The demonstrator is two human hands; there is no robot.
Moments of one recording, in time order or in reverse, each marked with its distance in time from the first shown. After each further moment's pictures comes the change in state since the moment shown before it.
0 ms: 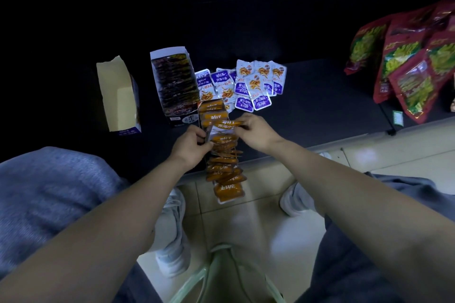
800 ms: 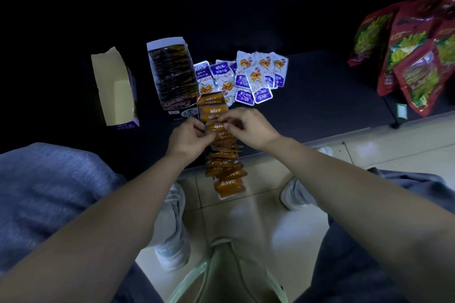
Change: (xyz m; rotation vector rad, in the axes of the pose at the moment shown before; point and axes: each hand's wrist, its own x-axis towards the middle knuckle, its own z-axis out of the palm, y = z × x) left_hand -0.001 0.003 0.000 0.006 0.102 0.029; right_hand 0.004 0.005 0.009 -0.212 0.065 -0.308
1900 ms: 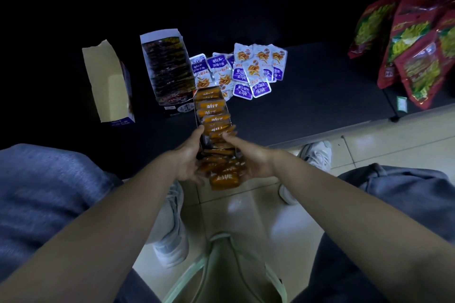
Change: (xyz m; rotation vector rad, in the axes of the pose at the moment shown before) left_hand -0.011 0.000 0.011 -0.584 -0.529 -0.774; right_hand -0.036 0.006 0.035 1.029 -0.464 0.963
